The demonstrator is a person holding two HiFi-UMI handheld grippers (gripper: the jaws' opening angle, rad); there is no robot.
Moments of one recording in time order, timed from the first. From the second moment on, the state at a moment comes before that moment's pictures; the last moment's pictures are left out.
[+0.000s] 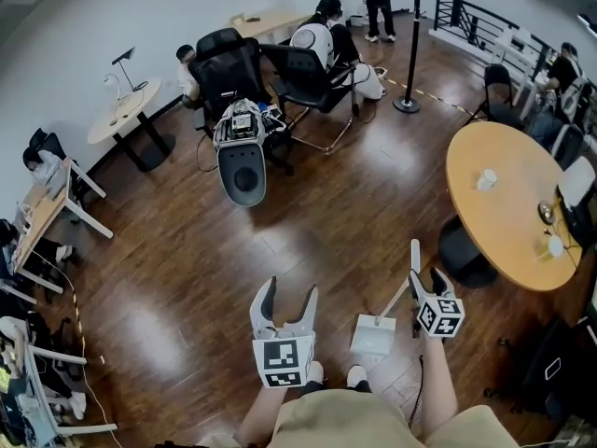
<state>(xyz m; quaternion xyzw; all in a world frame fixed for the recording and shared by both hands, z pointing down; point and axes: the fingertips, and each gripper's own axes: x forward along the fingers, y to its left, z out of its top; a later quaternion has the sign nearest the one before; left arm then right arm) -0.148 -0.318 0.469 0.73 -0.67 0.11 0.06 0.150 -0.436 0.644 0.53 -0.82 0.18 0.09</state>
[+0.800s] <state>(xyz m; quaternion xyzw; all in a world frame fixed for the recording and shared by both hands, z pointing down) -0.126 -0.340 0.425 0.77 -0.64 0.04 0.01 0.079 -0.342 0.412 0.53 -0.84 -0.02 -0.05</state>
